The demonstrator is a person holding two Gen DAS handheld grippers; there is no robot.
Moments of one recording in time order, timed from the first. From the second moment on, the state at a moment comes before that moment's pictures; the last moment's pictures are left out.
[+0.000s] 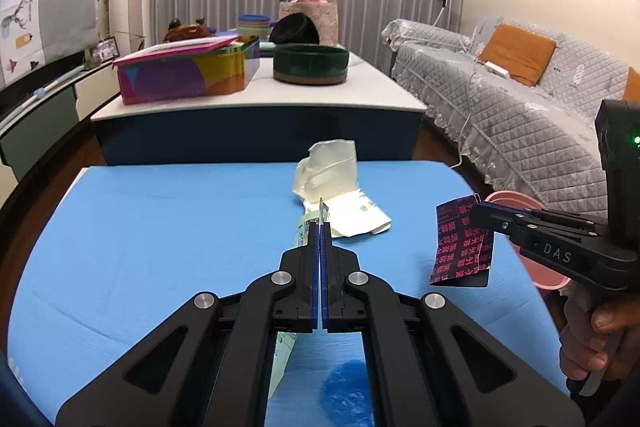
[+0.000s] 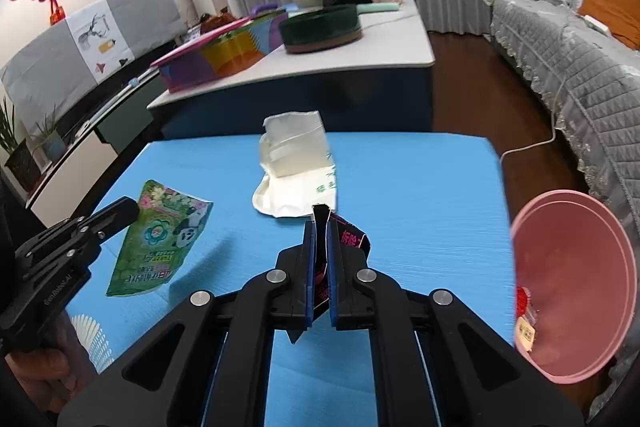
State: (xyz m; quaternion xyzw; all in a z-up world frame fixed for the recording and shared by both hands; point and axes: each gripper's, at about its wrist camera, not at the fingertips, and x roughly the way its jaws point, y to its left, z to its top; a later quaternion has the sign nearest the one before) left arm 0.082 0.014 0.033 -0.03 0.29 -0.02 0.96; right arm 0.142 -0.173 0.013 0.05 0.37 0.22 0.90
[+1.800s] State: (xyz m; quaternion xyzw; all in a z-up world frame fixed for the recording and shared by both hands) left arm 0.146 -0.180 0.084 0.01 0.27 -0.21 0.94; right arm 0.134 -0.373 0.073 0.12 0.28 0.02 0.95
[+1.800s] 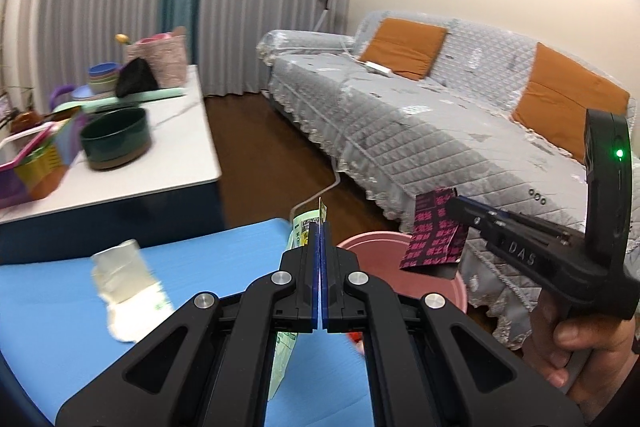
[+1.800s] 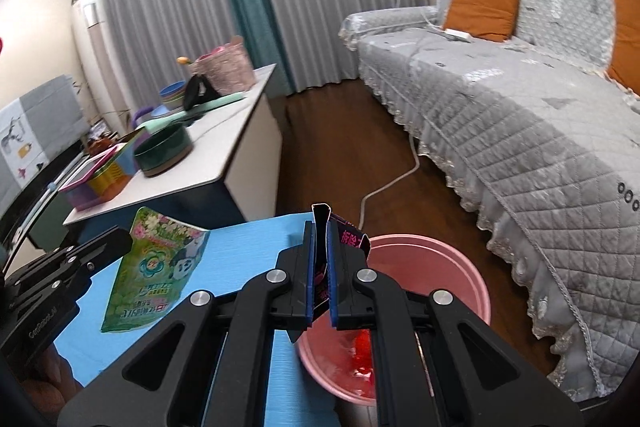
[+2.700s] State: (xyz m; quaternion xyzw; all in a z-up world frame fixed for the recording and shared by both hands) left arm 0.216 -0.275 0.044 -0.01 0.33 -0.32 0.89; right arm 0.142 -0.427 0.046 0.12 0.31 -0.07 0.94
